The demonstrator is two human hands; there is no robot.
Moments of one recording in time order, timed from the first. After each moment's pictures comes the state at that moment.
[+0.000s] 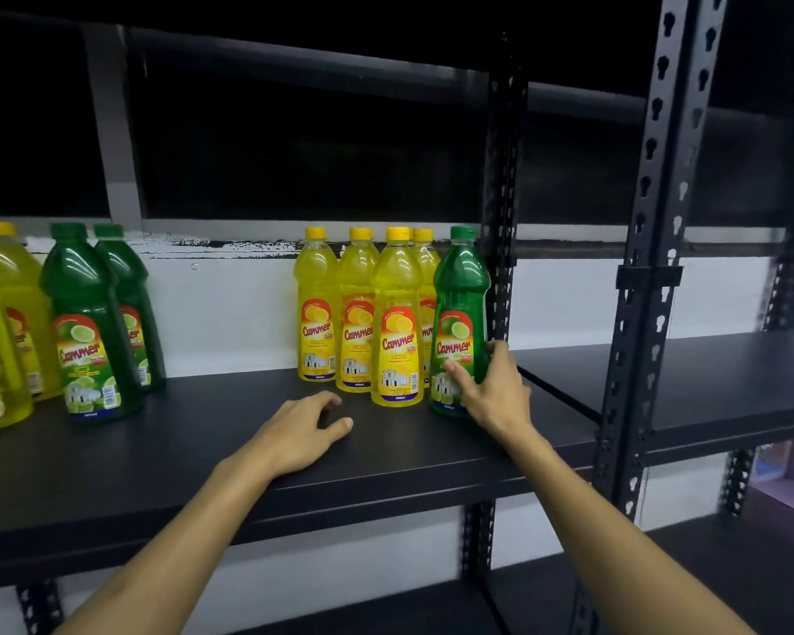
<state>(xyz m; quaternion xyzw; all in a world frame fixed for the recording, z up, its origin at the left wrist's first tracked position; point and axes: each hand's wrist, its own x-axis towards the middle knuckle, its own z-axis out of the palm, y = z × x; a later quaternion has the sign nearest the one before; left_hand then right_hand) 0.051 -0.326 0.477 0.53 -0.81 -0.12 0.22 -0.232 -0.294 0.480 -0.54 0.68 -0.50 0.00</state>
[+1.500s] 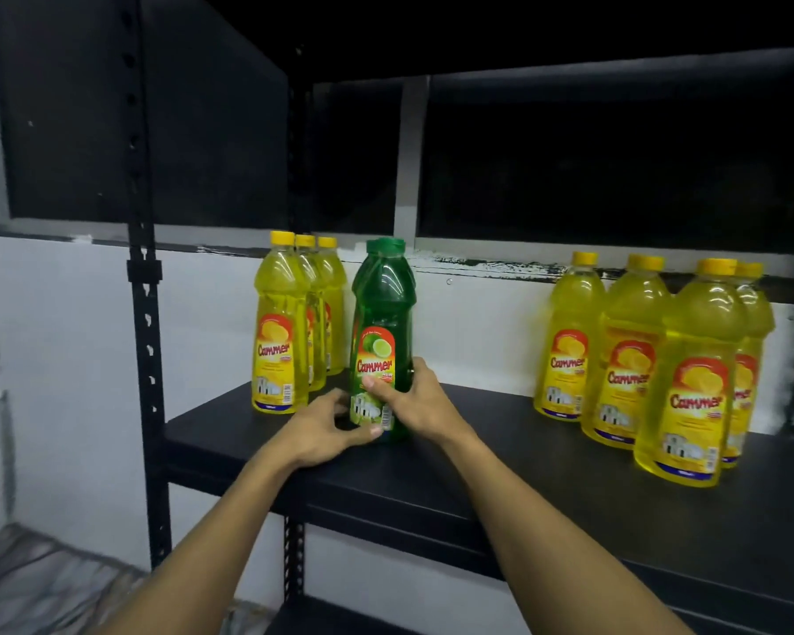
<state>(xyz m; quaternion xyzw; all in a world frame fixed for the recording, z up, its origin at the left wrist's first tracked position) 0.316 -0.302 0.480 0.66 -0.63 -0.19 0.36 0.146 -0.360 0.507 -0.74 0.35 -0.43 0.37</state>
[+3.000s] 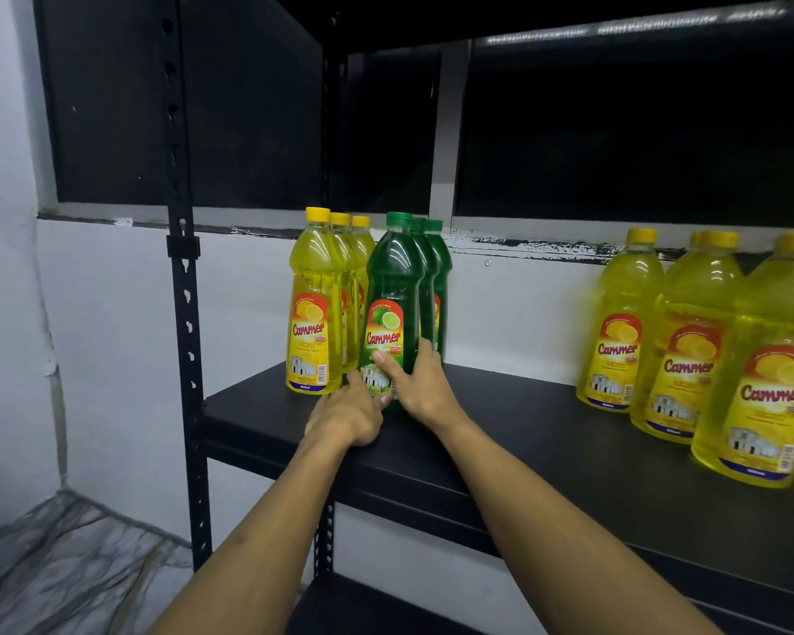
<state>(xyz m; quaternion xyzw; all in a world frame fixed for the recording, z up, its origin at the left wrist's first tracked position) 0.310 -0.320 0.475 0.80 -0.54 -0.07 0.25 0.205 -0.383 0.483 -0.74 0.37 -0.45 0.33</state>
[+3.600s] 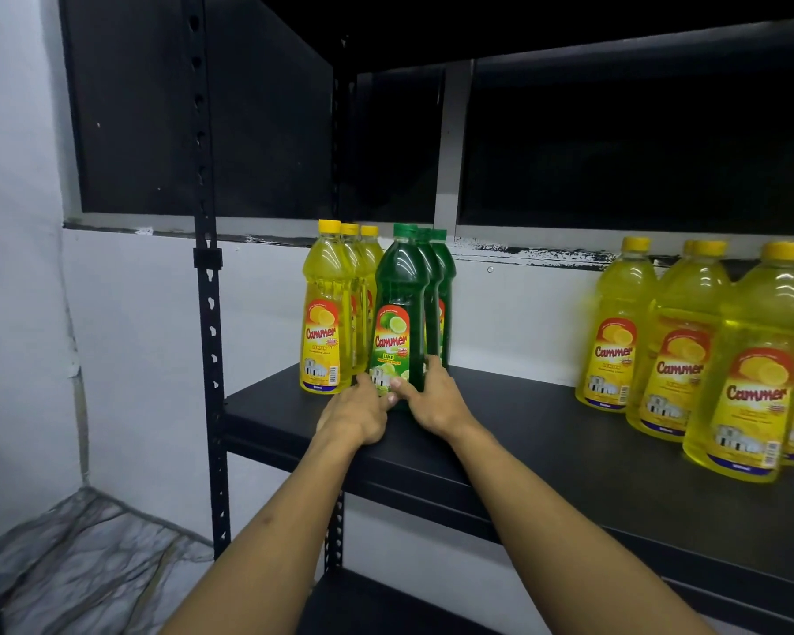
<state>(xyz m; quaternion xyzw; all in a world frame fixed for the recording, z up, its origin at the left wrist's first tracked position) 0.301 -0.298 0.482 0.80 -0.53 -0.07 0.27 0.181 -0.359 0.483 -0.77 0.42 -0.37 0.28</state>
